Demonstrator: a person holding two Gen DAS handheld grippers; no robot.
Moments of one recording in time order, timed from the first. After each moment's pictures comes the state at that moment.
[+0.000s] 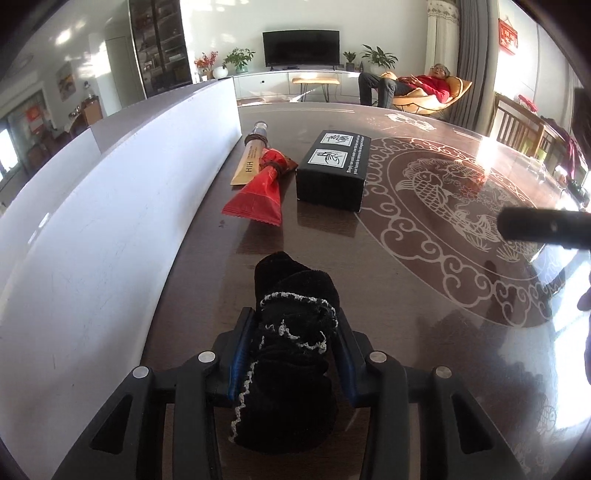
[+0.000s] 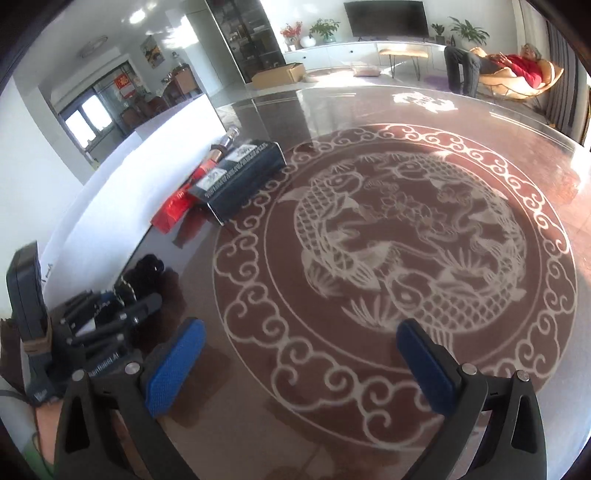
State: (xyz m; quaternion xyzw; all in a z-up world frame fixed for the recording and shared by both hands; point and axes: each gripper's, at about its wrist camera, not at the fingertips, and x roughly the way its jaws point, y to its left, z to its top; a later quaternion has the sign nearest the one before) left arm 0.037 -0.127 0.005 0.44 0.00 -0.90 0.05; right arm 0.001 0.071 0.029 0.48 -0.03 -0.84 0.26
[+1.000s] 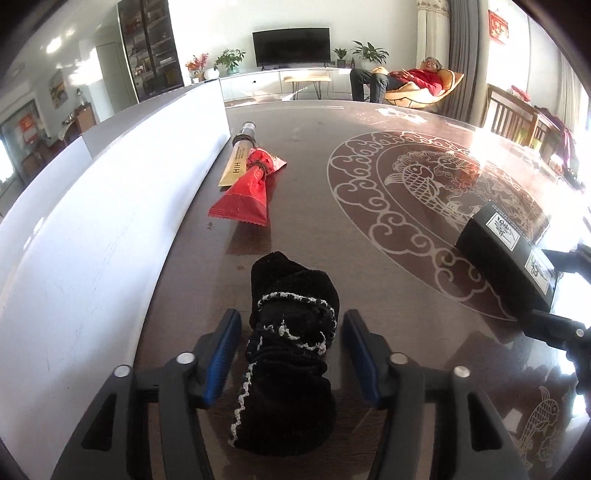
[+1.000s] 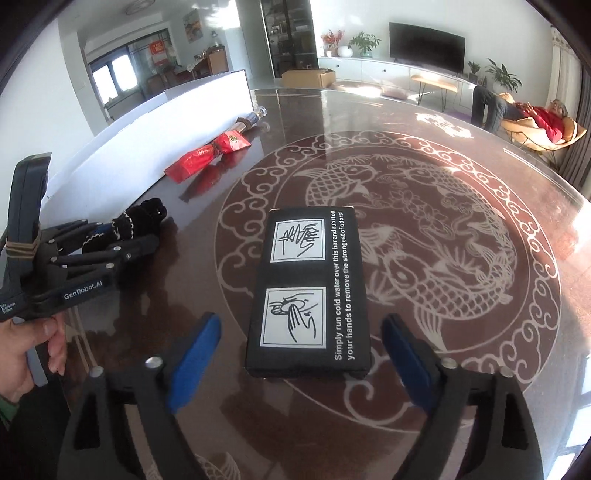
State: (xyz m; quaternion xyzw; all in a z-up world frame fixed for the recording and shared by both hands) left arm 0.032 -0.119 0.005 0.44 -0.03 -0.89 0.03; right arm 0.042 0.070 0.013 0.45 0.08 -0.85 0.27
